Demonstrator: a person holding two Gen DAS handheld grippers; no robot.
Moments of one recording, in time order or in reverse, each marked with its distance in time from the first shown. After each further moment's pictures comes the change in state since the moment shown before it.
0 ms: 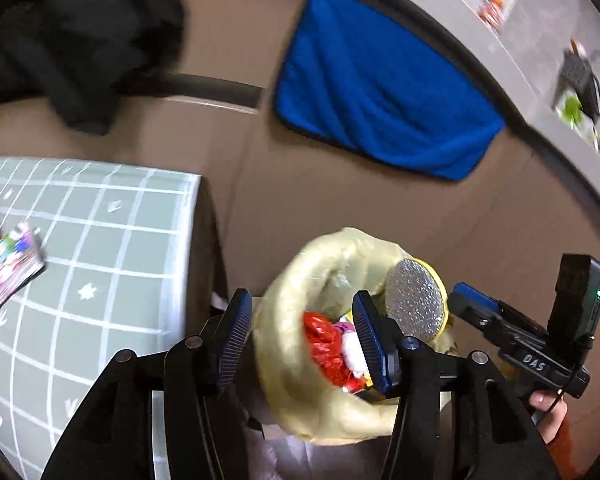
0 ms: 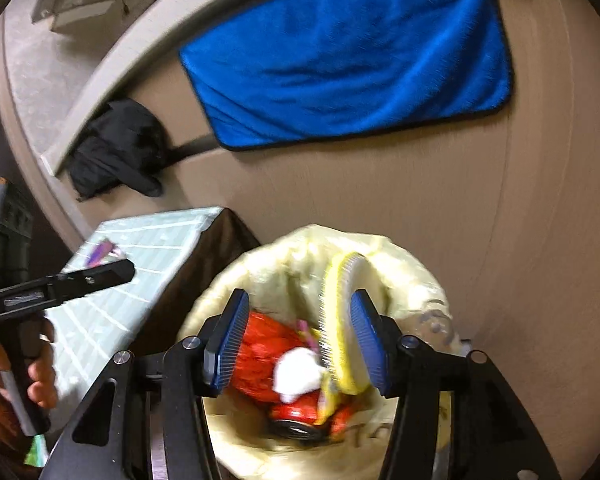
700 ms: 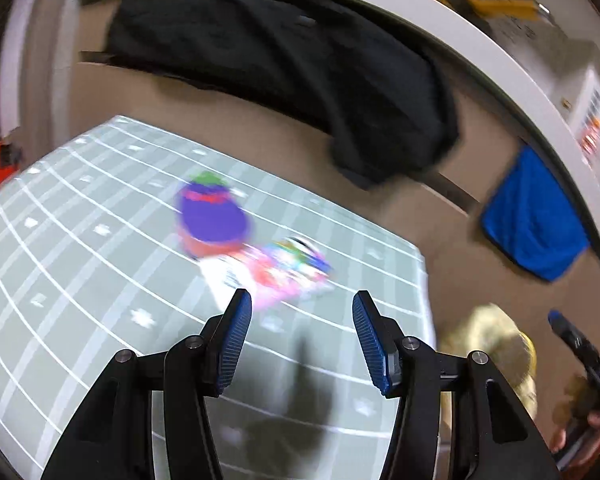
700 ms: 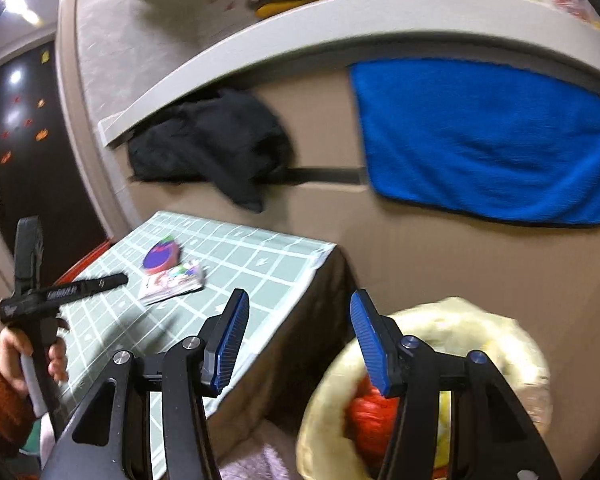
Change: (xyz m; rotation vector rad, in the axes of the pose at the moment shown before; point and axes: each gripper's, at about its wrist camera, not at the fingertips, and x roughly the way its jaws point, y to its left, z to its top) left arm -0.131 0.208 -0.026 -0.270 -0.249 0.307; right arm 0.025 0.146 0.024 -0.225 -0.047 0.088
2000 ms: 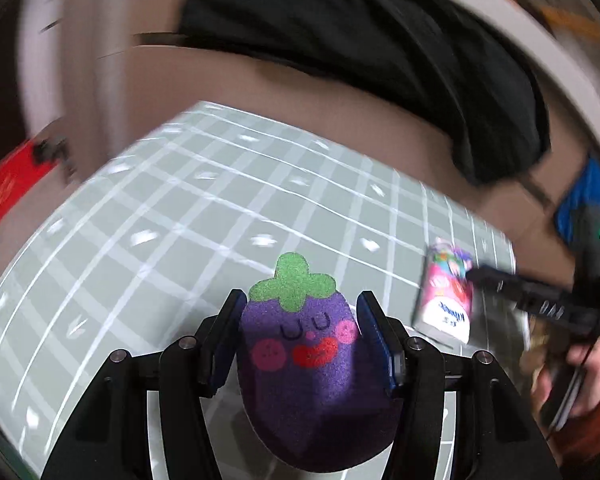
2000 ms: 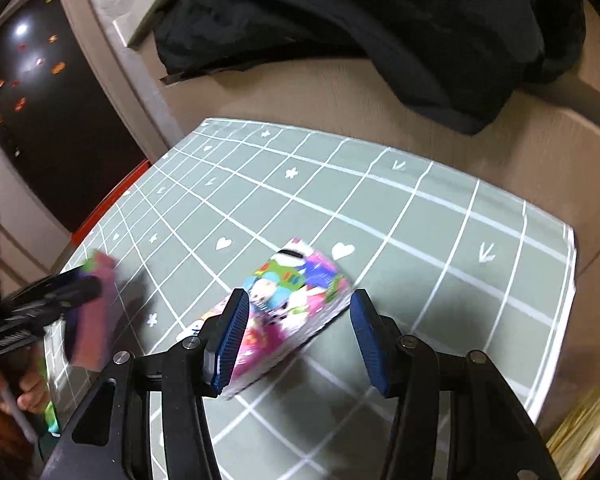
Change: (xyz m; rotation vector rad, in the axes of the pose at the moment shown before) left arm -0.023 0.140 0.011 -0.016 0.074 0.123; right arm 0.223 0.159 0.016 -0.033 0.369 0.165
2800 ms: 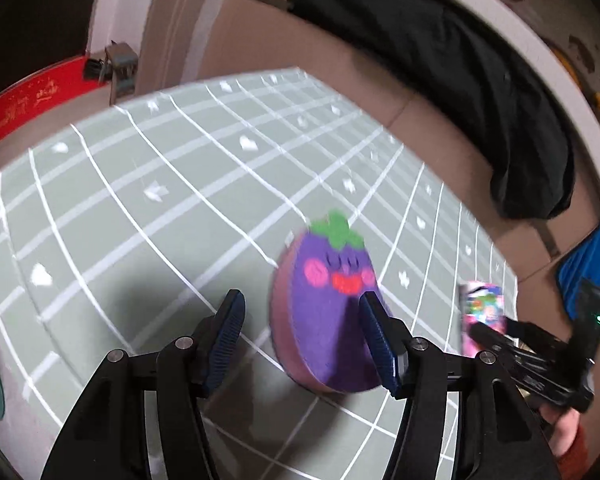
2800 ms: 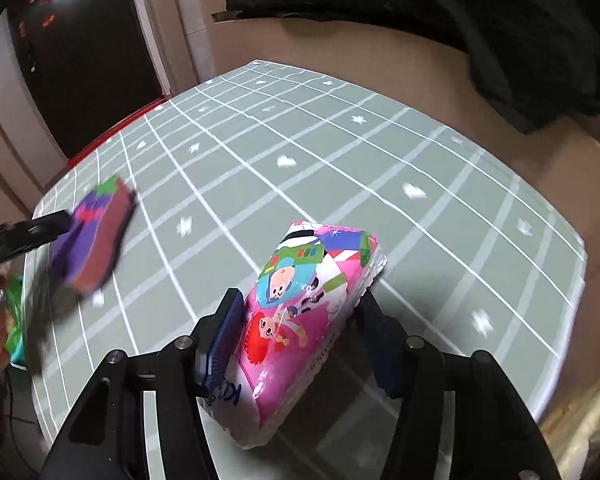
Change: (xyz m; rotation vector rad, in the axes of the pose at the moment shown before) left arm -0.015 0.046 -0.056 -0.253 0.054 0.017; right arm -0.007 0.045 -0.051 -0.259 0.083 -0.070
